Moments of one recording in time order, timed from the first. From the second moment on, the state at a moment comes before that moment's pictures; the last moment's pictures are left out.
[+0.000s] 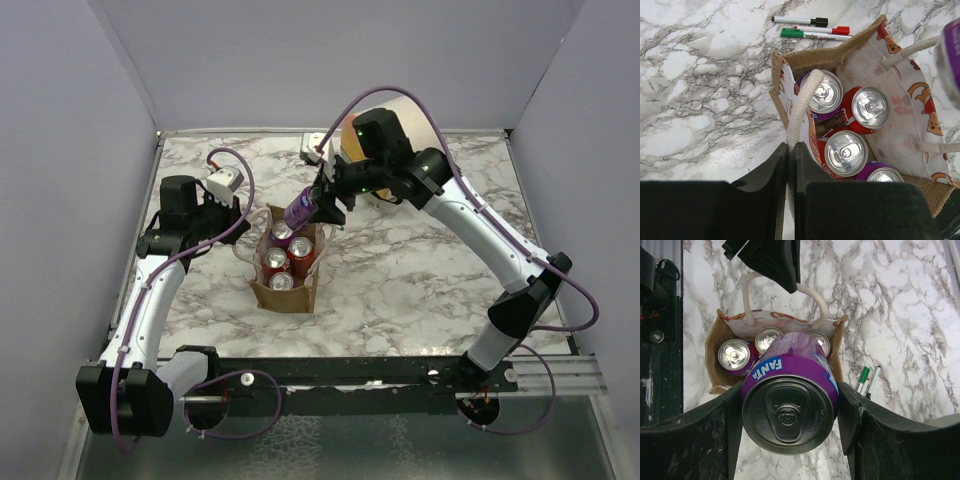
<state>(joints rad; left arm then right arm) -0.05 1.07 0.96 -0.54 0.53 0.14 0.74 1.68 1.90 -0.81 -0.57 -0.49</state>
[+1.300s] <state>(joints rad) -0.04 1.07 0.95 -0.52 0.52 0.12 0.81 1.93 1.96 -0.82 -0.19 -0.42</state>
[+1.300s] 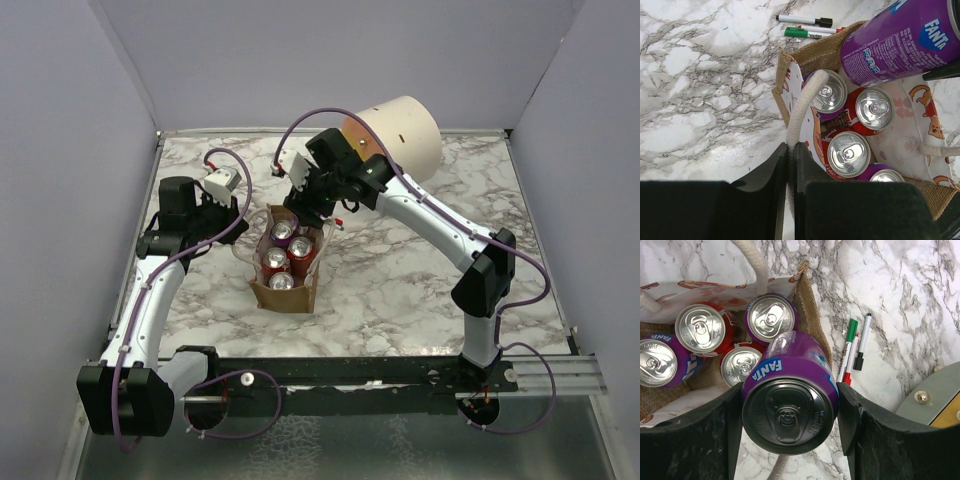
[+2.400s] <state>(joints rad) -0.04 1.05 0.94 -0.52 0.52 0.12 0.85 1.99 2.03 -0.90 -0.07 -0.44</state>
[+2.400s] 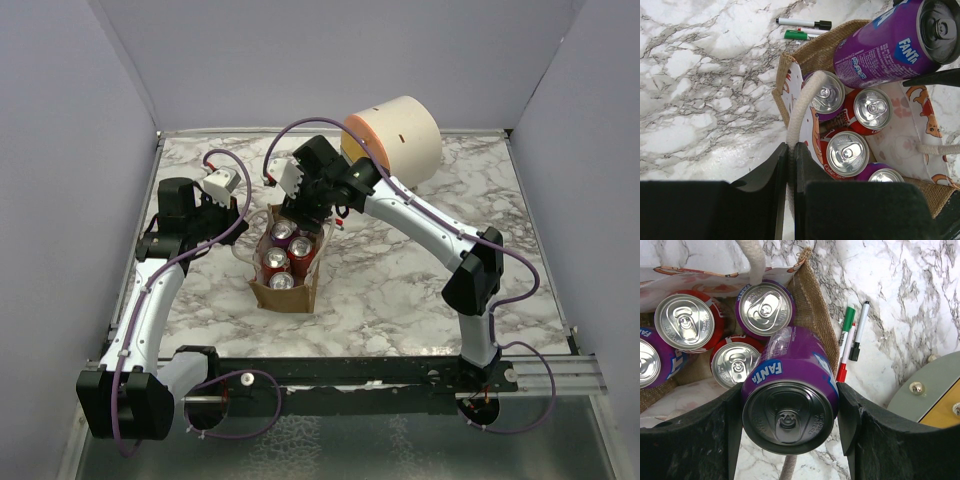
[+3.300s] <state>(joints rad) -0.04 1.03 0.93 -0.52 0.52 0.12 0.86 2.06 2.14 -1.04 -0.07 -0.62</state>
